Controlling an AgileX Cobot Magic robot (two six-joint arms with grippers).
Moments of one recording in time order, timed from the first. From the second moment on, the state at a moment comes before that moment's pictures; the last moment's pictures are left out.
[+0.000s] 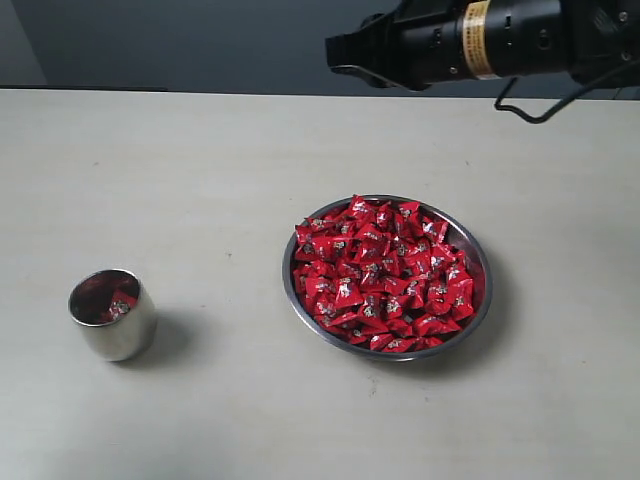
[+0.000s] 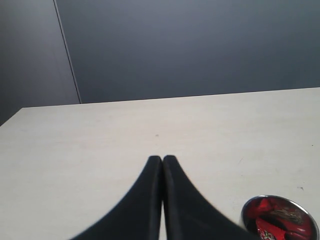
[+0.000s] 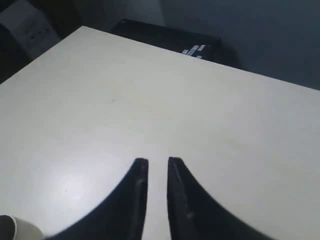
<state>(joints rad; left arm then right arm) 0.12 0.00 0.00 0.07 0.19 -0.02 0.53 1.65 -1.15 -1.75 -0.40 1.89</state>
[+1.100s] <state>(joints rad) 0.12 0.00 0.00 0.07 0.19 -0.02 0.42 1.40 -0.63 -1.74 -0.16 1.88</state>
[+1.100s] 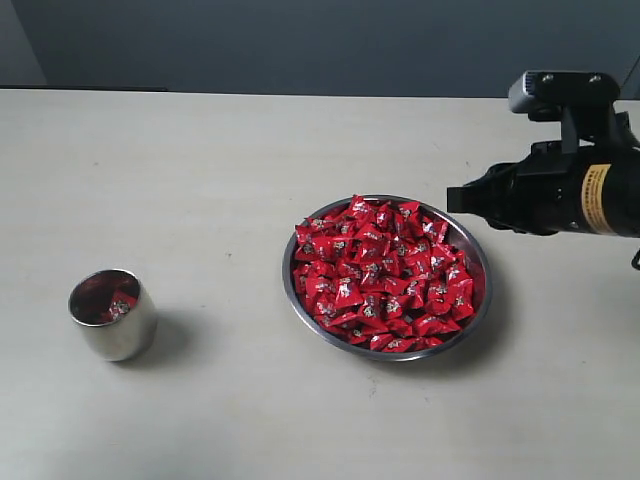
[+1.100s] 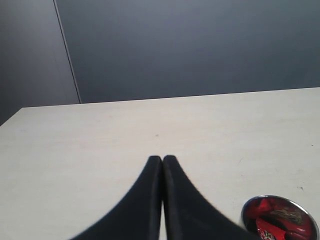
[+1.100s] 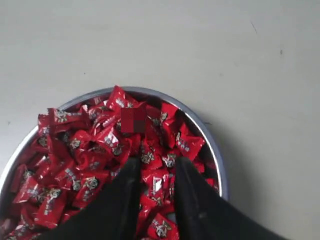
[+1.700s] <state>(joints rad) 0.12 0.00 0.00 0.07 0.19 -0.02 0.42 1.68 -0.72 -1.74 -0.25 1.88</state>
